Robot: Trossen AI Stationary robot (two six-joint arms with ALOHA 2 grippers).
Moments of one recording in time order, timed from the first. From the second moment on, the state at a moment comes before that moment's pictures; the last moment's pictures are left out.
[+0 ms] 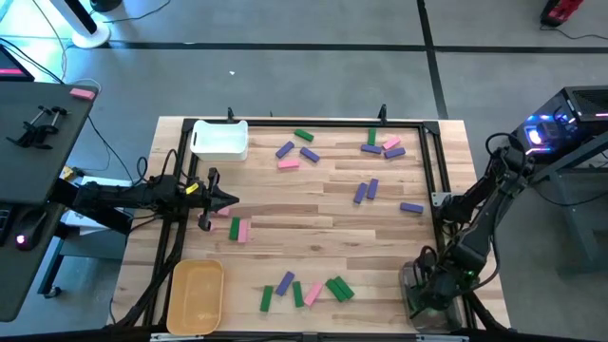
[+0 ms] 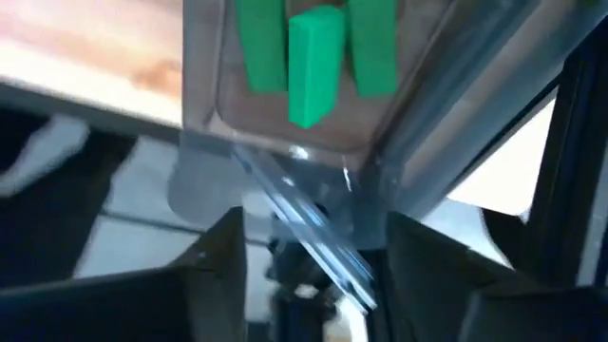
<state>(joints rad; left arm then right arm) -0.06 0.01 0.01 0.01 -0.04 -0.03 0.97 1.37 1.03 -0.92 -0.42 2.22</state>
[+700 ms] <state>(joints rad) -0.06 0.01 0.01 0.01 -0.04 -0.03 0.12 1.39 1.03 -0.41 0.14 1.02</state>
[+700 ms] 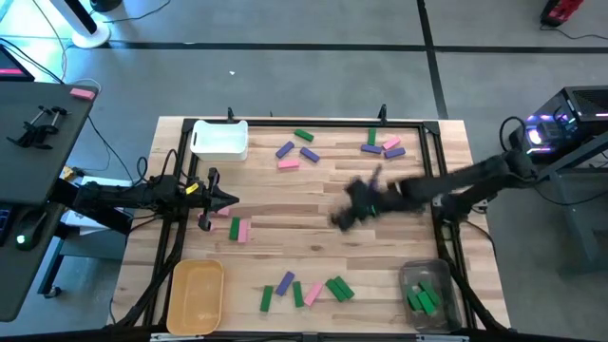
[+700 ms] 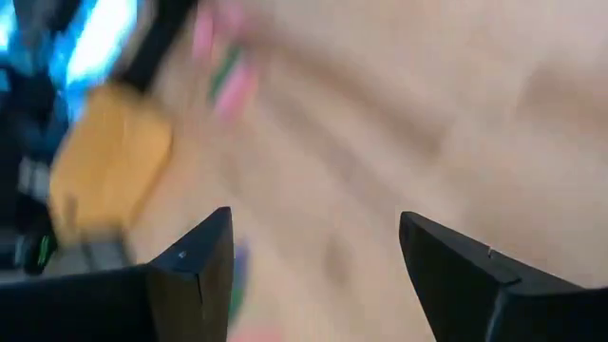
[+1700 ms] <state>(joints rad) -0.06 0.01 0.01 0.01 -0.04 -0.03 -0.86 2.02 1.42 -0.89 0.20 0.72</state>
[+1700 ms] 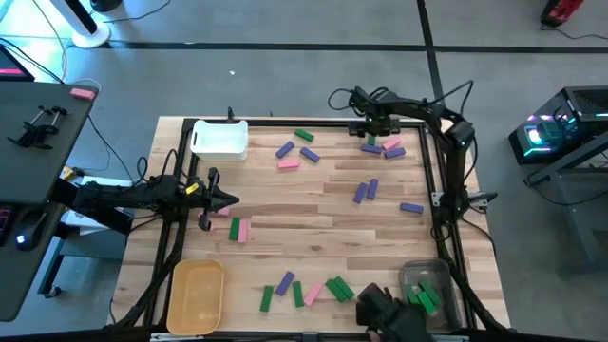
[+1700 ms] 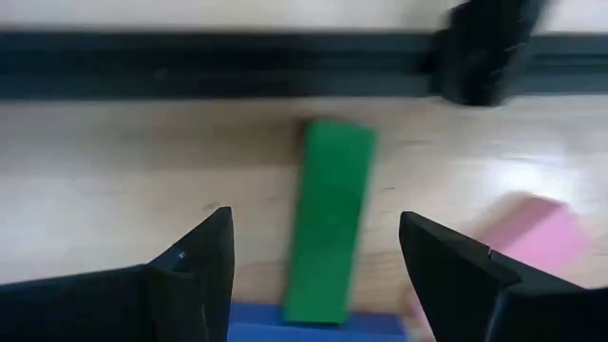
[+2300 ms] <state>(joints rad) -0.06 0.01 0.01 0.01 -0.04 -0.03 -0.90 2.01 1.34 -0.81 0.05 0.67</state>
